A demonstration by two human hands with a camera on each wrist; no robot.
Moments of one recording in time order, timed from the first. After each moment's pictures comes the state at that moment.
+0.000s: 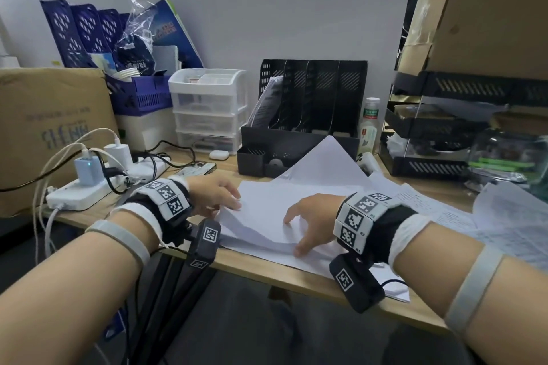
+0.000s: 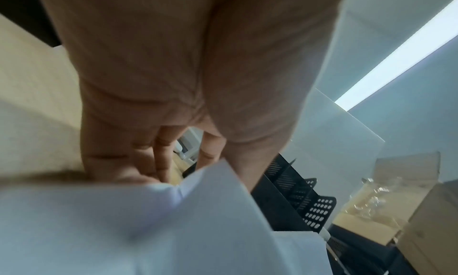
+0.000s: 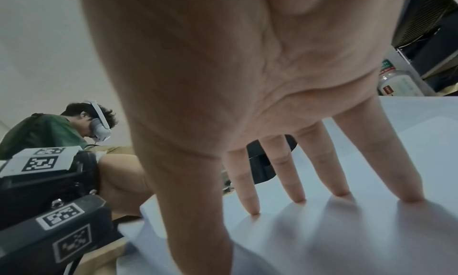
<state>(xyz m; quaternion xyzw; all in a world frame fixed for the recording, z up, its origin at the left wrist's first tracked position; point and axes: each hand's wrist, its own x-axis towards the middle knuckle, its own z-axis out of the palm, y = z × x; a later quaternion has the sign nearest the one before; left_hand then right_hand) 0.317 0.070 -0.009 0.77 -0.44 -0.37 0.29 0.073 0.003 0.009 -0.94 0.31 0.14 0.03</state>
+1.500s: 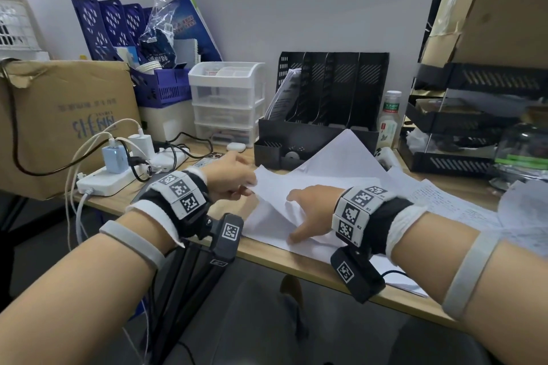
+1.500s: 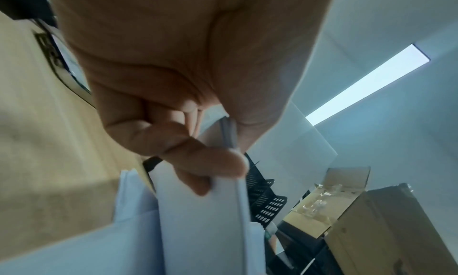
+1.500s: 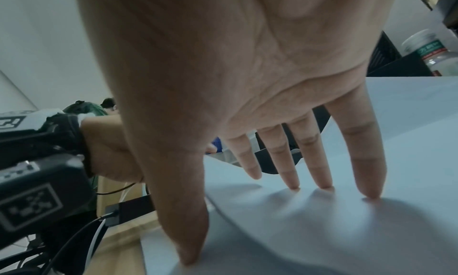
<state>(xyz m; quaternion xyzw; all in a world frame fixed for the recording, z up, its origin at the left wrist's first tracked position) 0.284 0.092 0.010 0.74 -0.39 -0.32 0.45 0.097 0.013 0.001 -0.95 0.31 0.11 0.02</state>
